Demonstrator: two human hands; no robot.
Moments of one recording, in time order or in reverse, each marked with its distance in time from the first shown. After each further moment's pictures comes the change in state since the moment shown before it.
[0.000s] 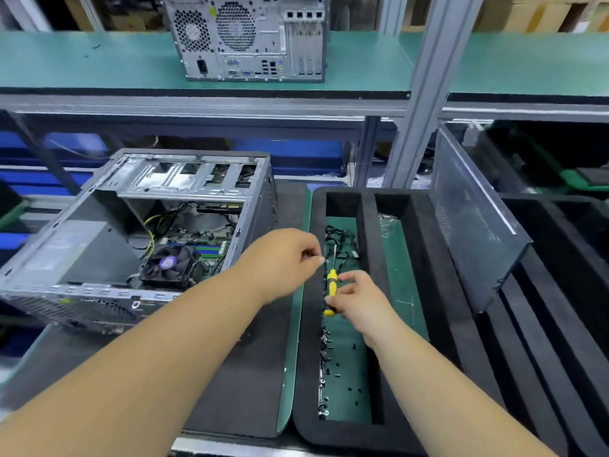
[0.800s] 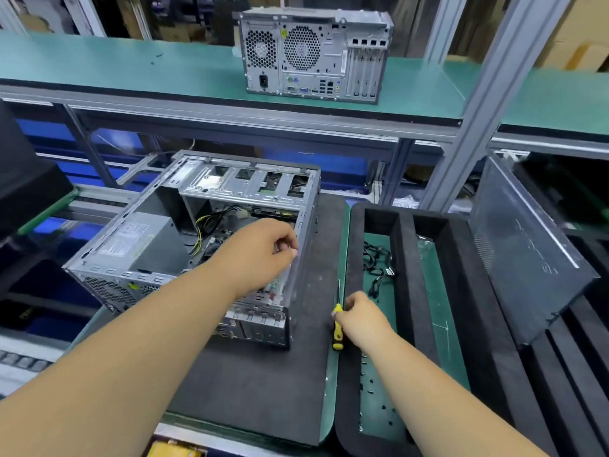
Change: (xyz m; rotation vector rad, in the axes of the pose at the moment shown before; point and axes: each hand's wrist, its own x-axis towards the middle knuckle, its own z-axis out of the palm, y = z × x) left_hand -0.050 -0.091 -0.057 -0.173 0.163 -0.105; right_hand 0.027 0.002 0.074 -0.527 0.043 -0.033
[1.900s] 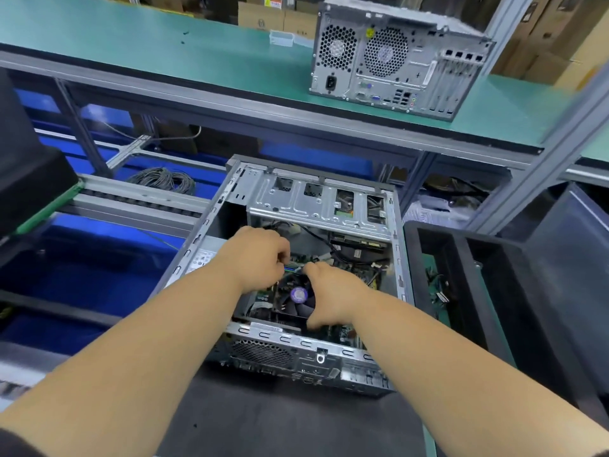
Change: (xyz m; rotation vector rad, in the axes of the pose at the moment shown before) left_hand 0.049 -0.193 -0.068 0.371 -0.142 0.094; right_hand 0.036 -0.220 0.074 -0.795 -0.177 -0.605
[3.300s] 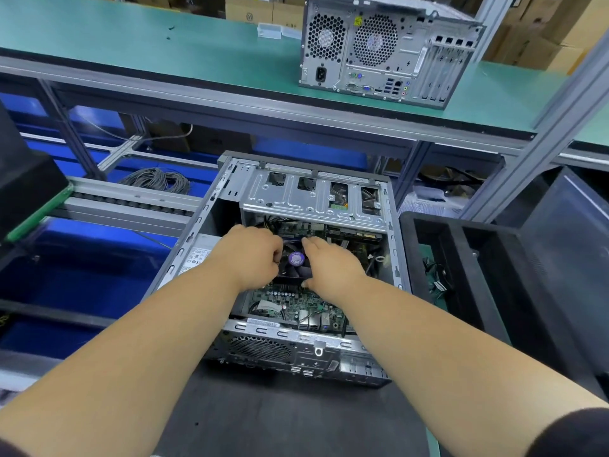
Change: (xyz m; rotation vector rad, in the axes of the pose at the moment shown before) left_hand -0.002 0.004 -0.002 0.164 -0.121 -0.028; right_hand 0.019 0.009 0.002 -0.044 0.174 0.103
